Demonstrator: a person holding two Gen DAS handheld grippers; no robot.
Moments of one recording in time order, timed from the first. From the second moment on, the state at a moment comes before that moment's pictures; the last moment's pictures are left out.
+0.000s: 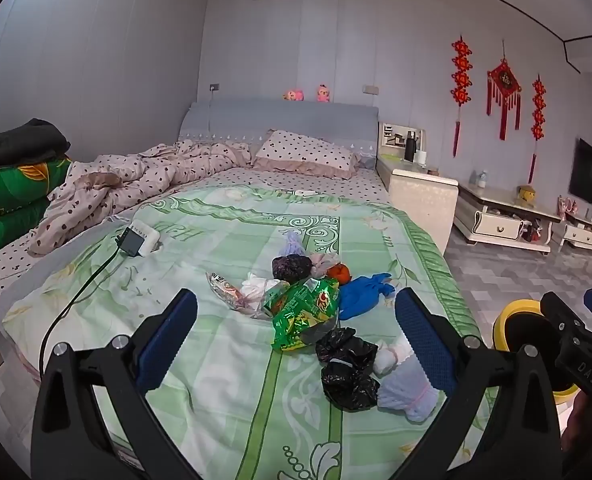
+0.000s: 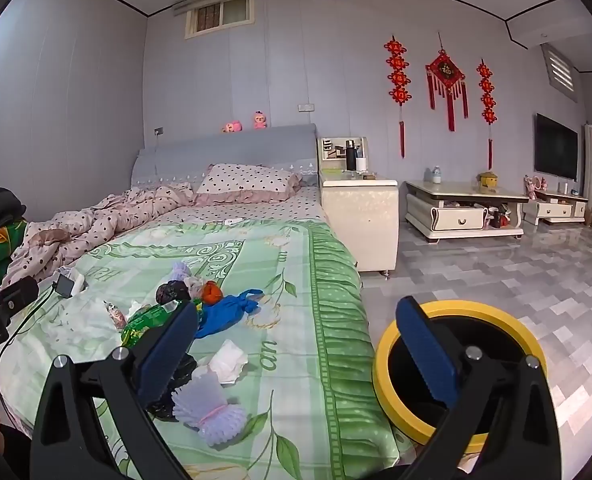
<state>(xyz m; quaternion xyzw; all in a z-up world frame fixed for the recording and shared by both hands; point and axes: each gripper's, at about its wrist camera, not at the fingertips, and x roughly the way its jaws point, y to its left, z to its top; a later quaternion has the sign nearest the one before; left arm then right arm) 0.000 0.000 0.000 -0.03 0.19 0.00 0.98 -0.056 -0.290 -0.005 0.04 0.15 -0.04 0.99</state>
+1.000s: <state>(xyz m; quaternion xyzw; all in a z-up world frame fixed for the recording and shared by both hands) -0.001 0.002 0.007 -0.03 0.19 0.00 0.98 -0.056 -0.288 -0.005 0.04 0.15 -0.04 0.99</state>
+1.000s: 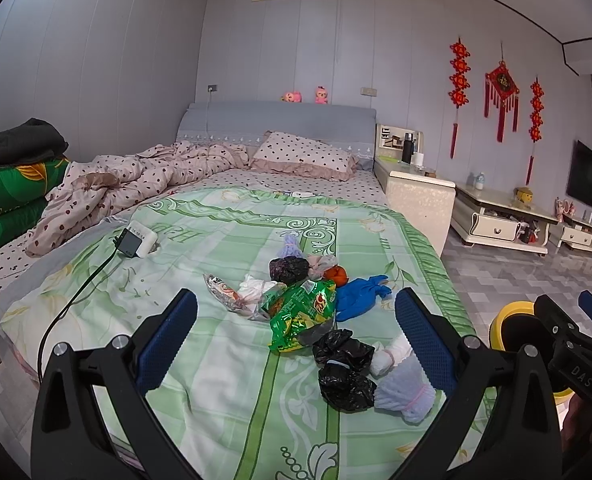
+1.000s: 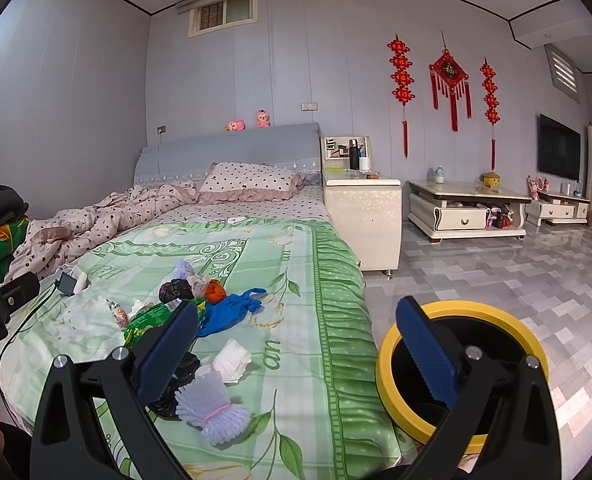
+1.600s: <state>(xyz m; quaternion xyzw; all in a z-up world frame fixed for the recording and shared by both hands) -0.001 0.003 0.006 -0.03 0.19 0.00 0.98 -0.056 -0.288 -0.006 0.04 0.15 -0.04 0.99</state>
